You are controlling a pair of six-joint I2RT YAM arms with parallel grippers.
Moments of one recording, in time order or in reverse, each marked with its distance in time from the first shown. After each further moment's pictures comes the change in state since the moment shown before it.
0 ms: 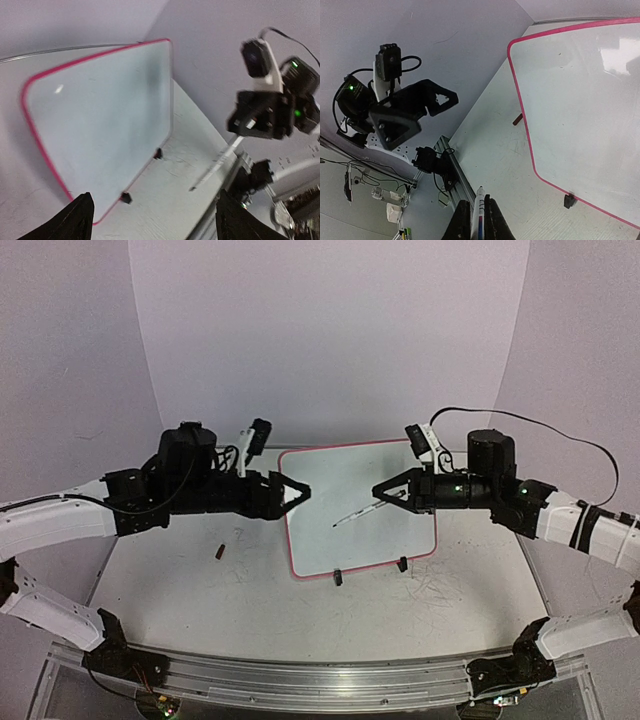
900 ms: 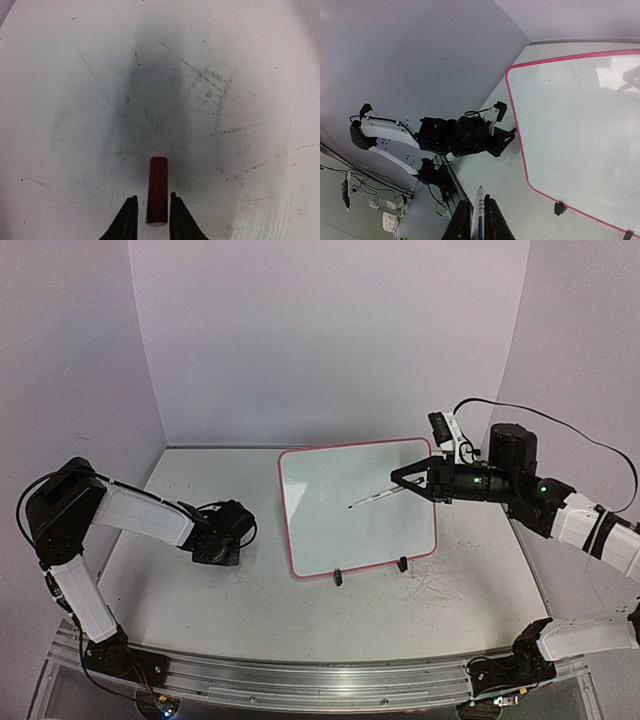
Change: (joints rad) left arm 0.170 0.499 -0.175 -0.192 -0.633 -0.163; right arm -0.075 -0.084 0.000 -0.021 0.000 -0.013
